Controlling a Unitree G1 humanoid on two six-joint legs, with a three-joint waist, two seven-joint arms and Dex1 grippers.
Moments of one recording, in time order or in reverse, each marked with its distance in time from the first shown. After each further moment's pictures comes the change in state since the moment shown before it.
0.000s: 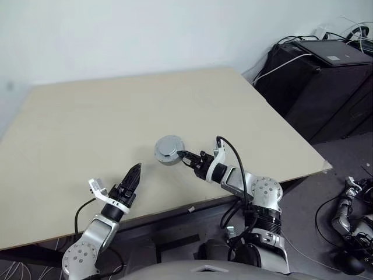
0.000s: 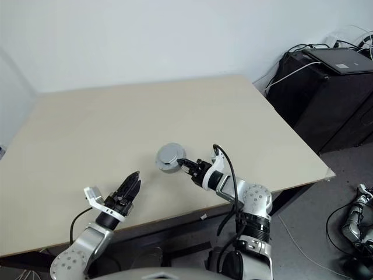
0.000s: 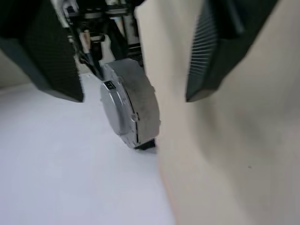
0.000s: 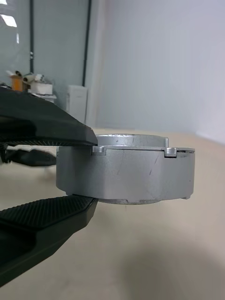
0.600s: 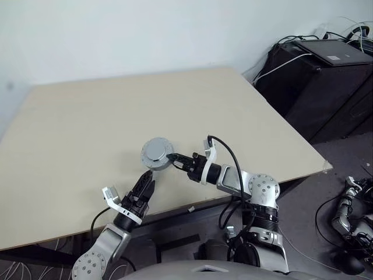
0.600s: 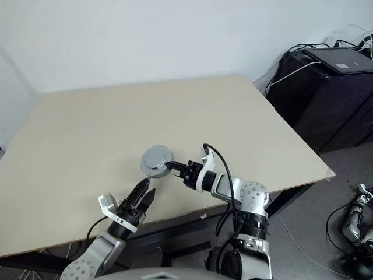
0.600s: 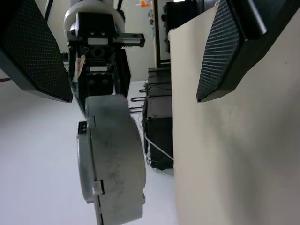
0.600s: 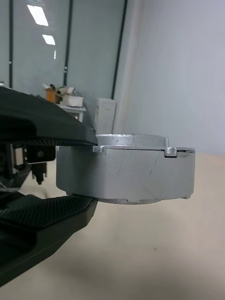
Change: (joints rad) left arm 0.085 -0.004 -0.168 0.006 -0.116 -0.046 -0.003; right arm 0.000 -0.001 0.051 -0.010 0.093 0.102 -0.018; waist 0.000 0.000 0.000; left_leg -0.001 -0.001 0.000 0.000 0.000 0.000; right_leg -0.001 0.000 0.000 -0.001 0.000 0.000
